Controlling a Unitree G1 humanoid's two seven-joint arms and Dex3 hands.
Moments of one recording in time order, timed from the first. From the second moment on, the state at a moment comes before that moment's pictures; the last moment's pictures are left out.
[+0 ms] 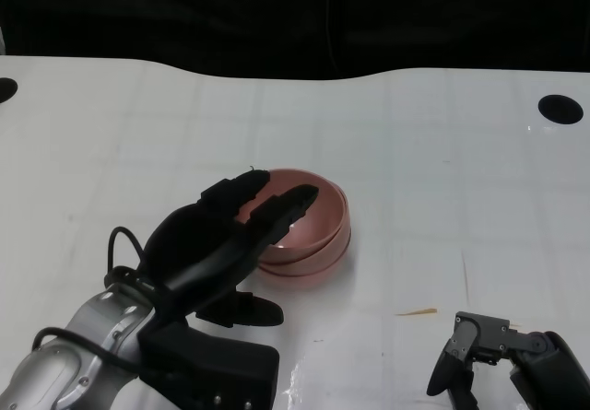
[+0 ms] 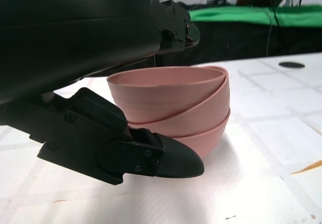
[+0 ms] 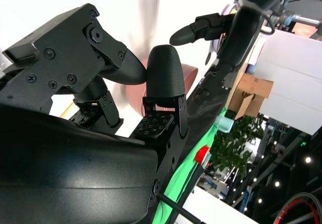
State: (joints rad) left arm -0.29 0.39 -0.42 0.19 0.83 -0.28 0.08; right arm 0.26 -0.15 0.11 0.06 -0.08 -0.68 0.15
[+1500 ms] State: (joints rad) left arm 0.07 0.44 -0.20 0.05 0.77 -0.60 0.46; right arm 0.26 -0.14 0.11 0.06 -0.07 -0.67 0.16
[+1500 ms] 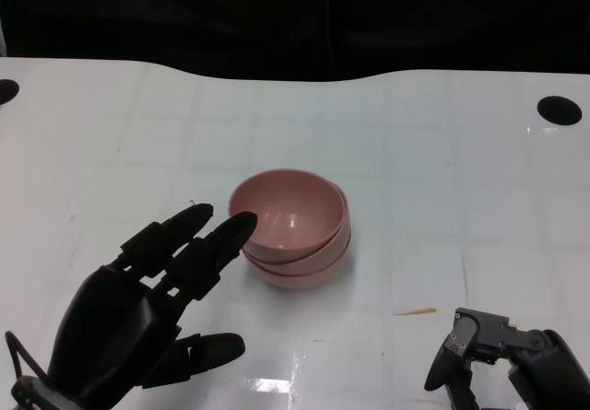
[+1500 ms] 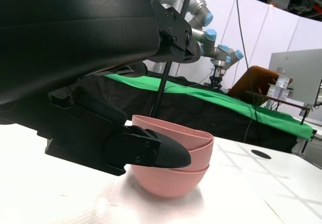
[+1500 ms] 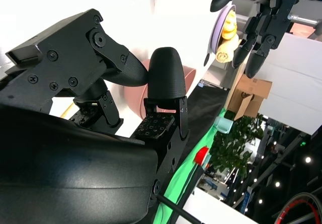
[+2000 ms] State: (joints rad) left arm 0.24 0.27 -0.17 0.07 0.19 -0.78 0.26; right arm 0.26 -0.14 0.11 0.05 -0.07 -0.66 0.16
